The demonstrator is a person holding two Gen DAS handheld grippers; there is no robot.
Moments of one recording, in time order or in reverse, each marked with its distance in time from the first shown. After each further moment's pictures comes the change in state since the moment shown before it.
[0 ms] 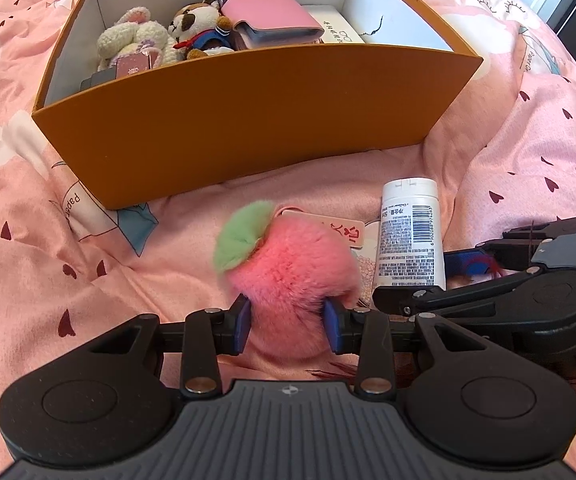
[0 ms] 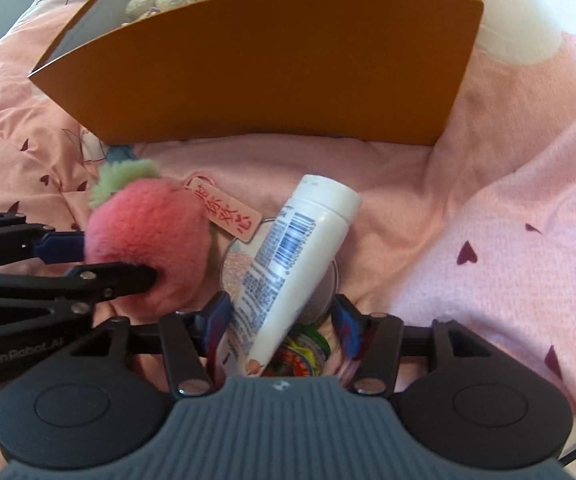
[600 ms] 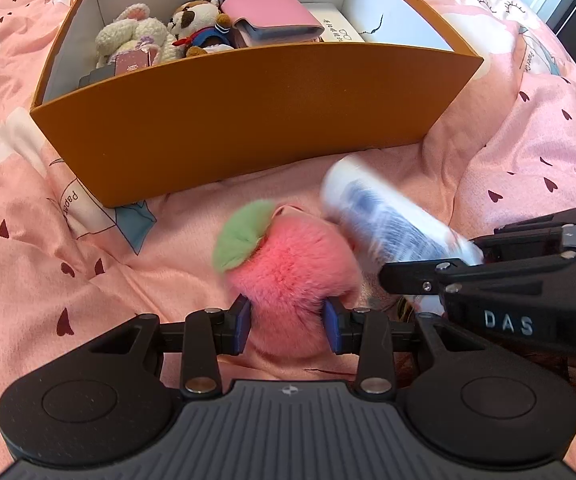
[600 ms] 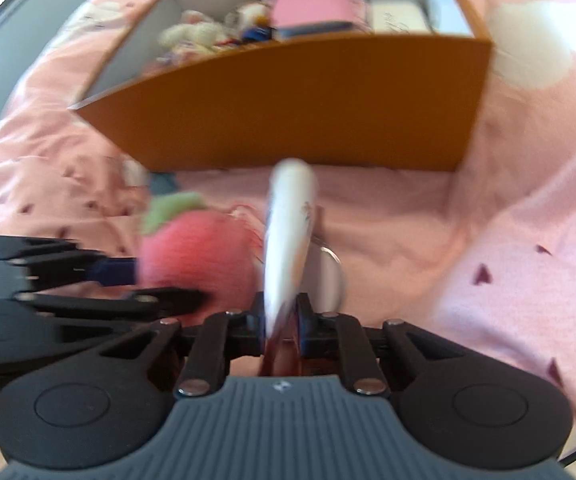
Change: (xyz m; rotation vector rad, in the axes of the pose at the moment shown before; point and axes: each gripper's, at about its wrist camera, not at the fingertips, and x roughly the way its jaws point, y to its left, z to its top) left arm 0.001 0.002 0.000 -0.003 0.008 -0.005; right arm -0.027 0.011 0.005 -0.029 -0.075 0.105
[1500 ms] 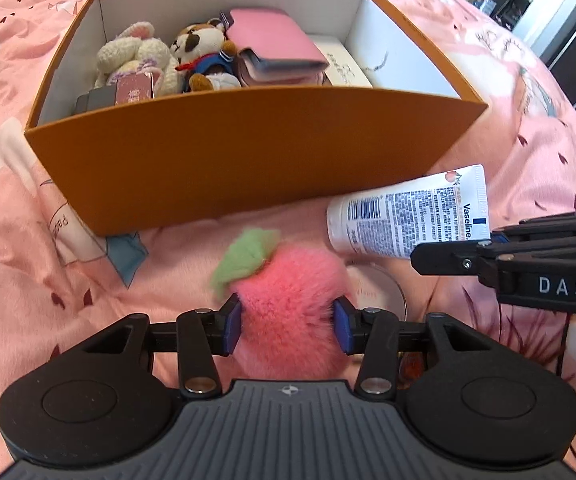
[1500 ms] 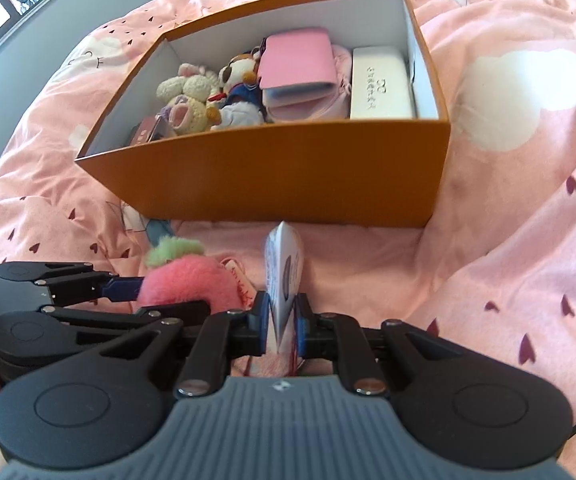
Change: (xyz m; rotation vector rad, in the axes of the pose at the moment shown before) left arm 0.000 0.003 0.021 -0.058 -0.090 -0.060; right arm -0.030 -0.024 0.019 0.016 -0.088 -0.033
